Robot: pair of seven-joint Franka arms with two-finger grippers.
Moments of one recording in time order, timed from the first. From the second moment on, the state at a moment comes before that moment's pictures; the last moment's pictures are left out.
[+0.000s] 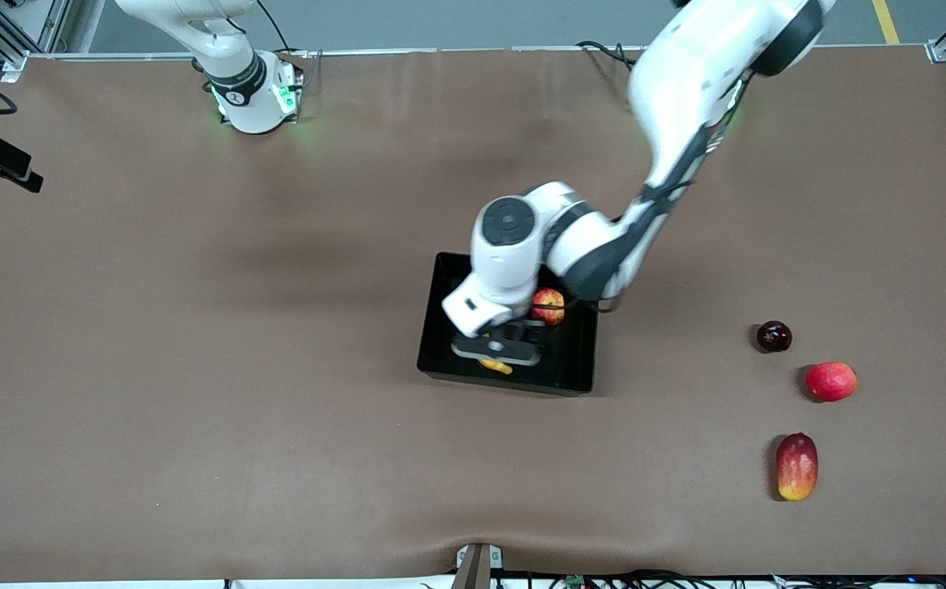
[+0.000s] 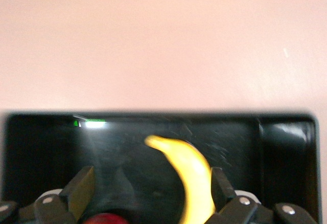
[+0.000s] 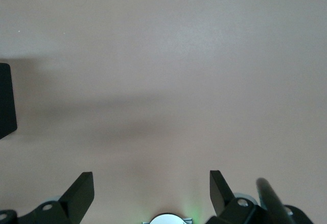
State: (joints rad) left arm -0.43 0.74 -0.32 -1.27 0.41 2.14 -0.74; right arm 0.03 -0.03 -0.11 -1.49 0.00 1.39 0.02
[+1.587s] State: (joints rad) left arm 0.04 0.00 -0.15 -1.55 0.04 1.59 -0.13; right arm 0.04 -0.03 -0.13 -1.50 0.00 1.39 0.02
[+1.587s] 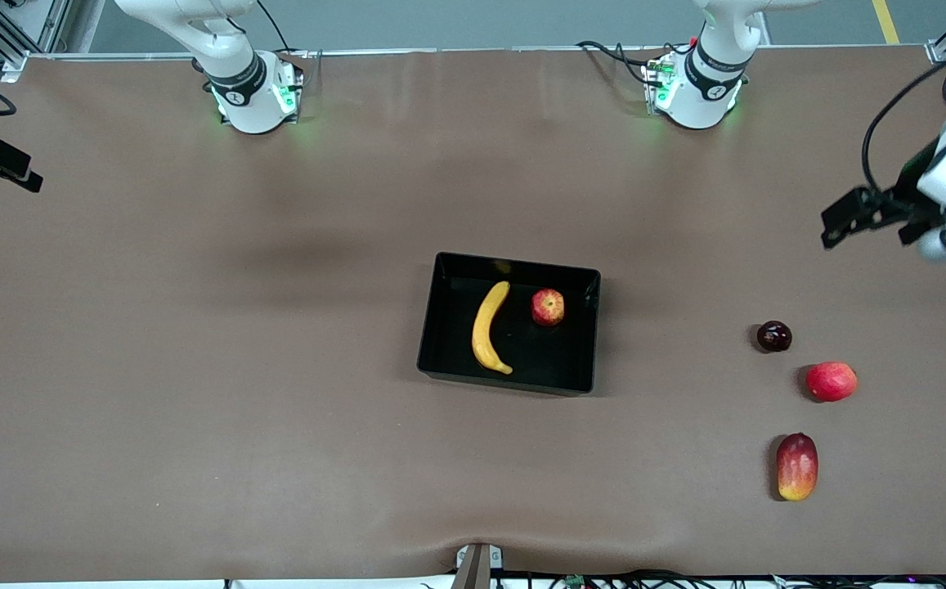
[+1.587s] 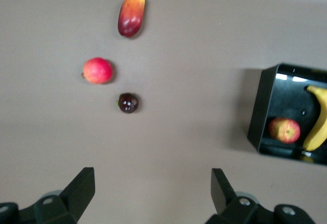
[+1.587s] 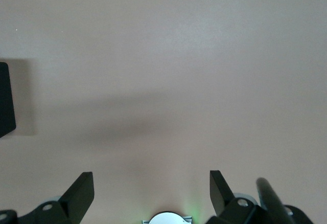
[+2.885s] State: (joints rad) left arm 0.02 -0.13 -0.15 -1.69 0.03 1.57 -0.11; right arm 0.05 -0.03 -0.13 -1.50 0.00 1.39 0.02
